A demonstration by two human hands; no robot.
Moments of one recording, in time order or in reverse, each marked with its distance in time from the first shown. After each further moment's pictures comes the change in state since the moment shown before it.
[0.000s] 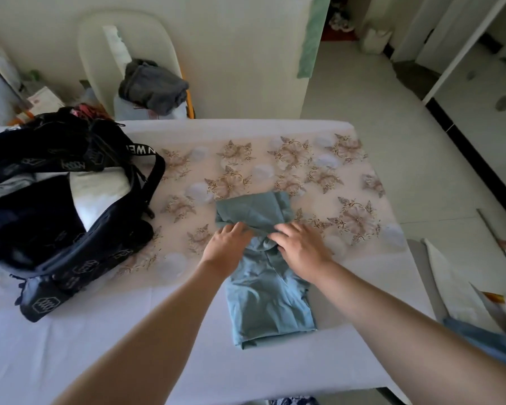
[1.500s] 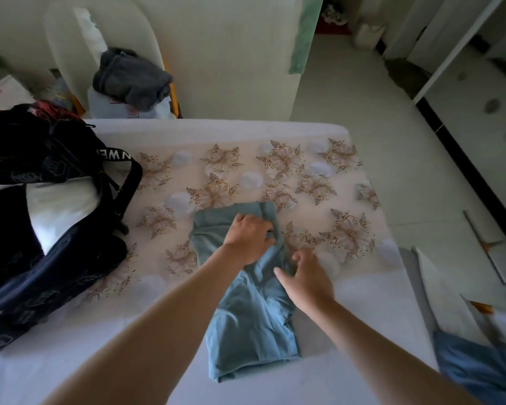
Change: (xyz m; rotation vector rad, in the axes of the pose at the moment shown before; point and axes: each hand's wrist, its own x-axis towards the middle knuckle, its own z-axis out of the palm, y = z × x) left_hand 0.108 0.033 0.004 -0.108 -0.241 -0.008; right_hand -0.016 0.003 0.004 0.478 -0.187 0.885
